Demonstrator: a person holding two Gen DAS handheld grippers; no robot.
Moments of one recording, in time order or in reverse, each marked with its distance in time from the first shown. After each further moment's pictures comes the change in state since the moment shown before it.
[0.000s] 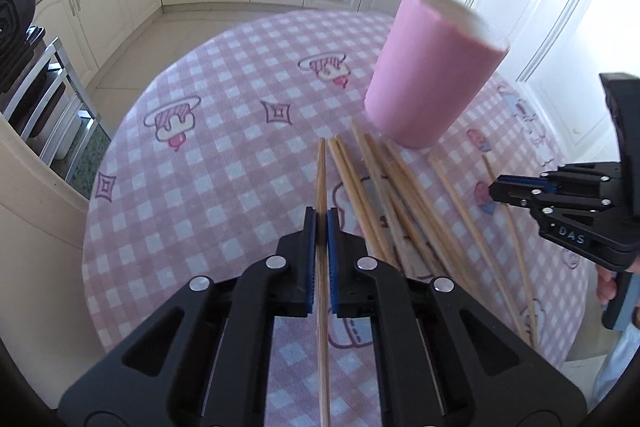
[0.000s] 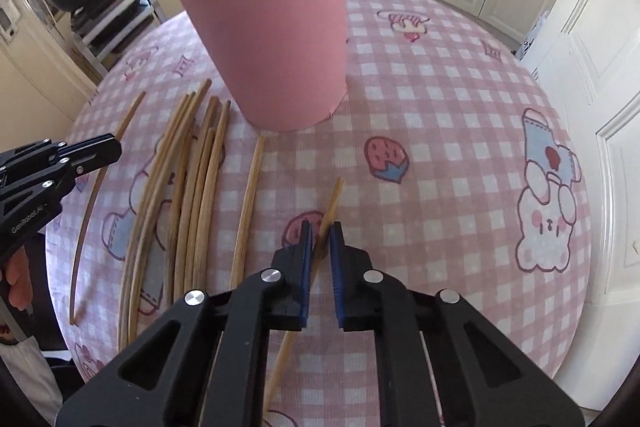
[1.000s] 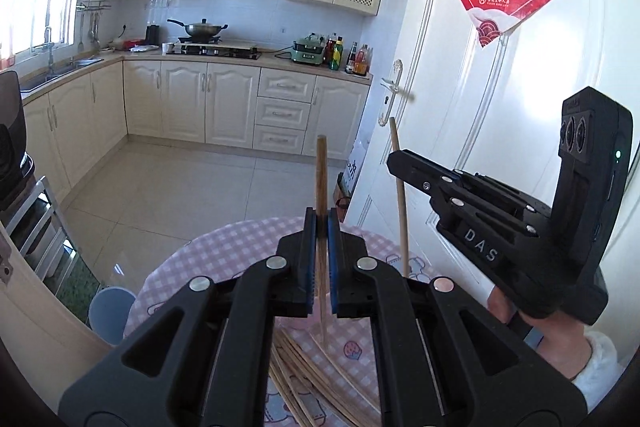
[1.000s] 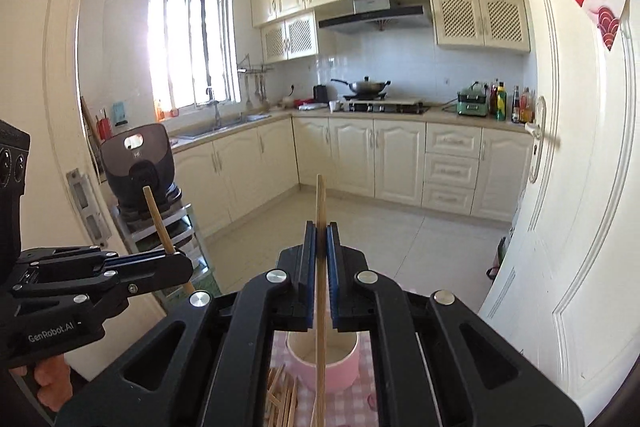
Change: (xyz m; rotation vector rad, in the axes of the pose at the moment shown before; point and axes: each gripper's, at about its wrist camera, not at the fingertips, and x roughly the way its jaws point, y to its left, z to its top) left arm -0.170 -0.072 0.099 0.086 -0.472 -0.151; right arm -0.190 0.030 0.071 -0.010 -0.846 0.004
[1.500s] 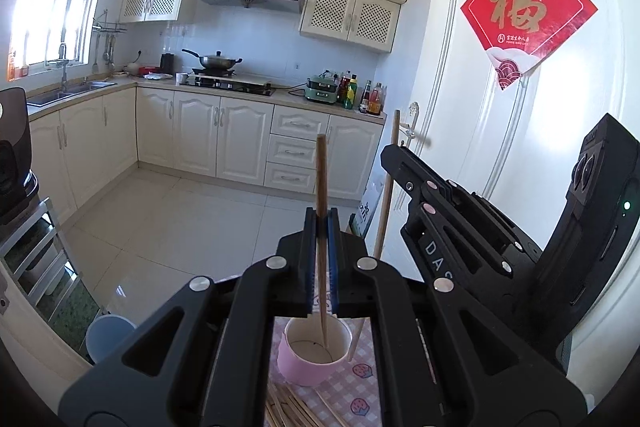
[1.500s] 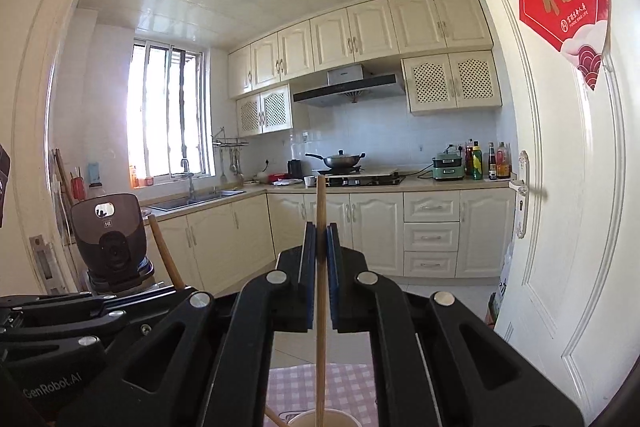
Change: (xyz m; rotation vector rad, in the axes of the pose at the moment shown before) left arm 0.025 0.006 0.027 -0.014 -0.143 0.057; right arm 0.030 -0.003 0.013 0.021 -0.251 -0.081
